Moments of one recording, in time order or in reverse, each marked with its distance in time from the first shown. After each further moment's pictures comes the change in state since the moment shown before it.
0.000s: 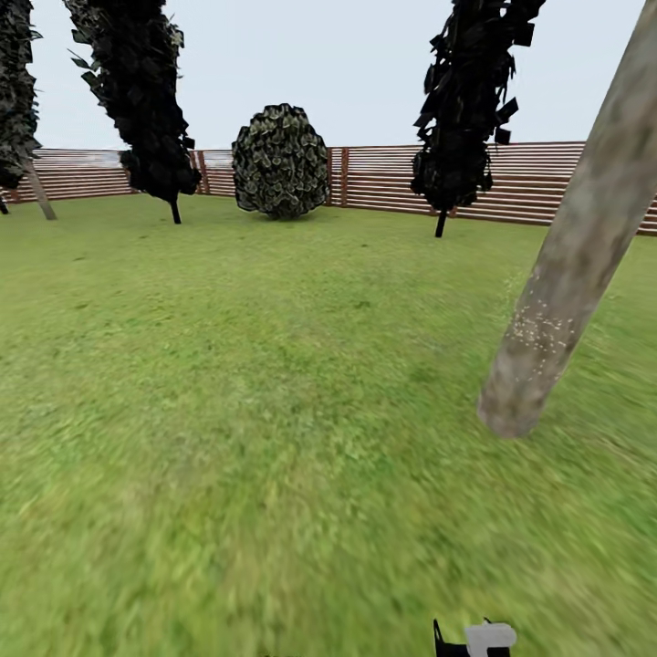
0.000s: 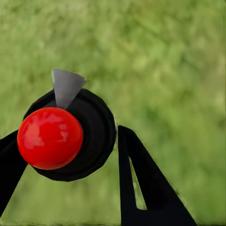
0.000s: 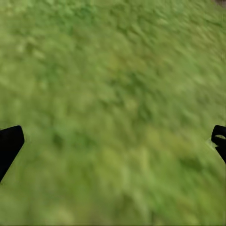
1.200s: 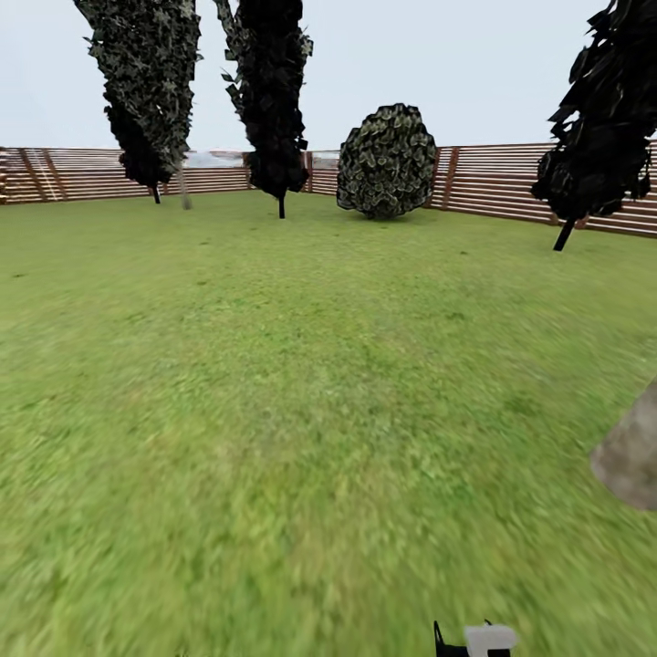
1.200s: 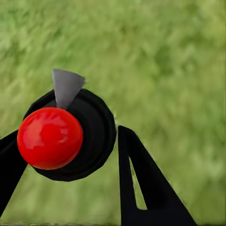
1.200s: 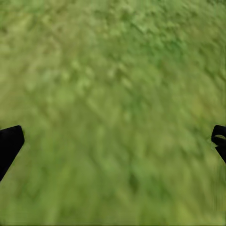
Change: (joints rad) left arm 0.000 0.000 0.000 0.001 0.000 0.000 0.000; right arm 0.003 0.000 0.000 0.000 0.000 0.000 -0.001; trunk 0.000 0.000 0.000
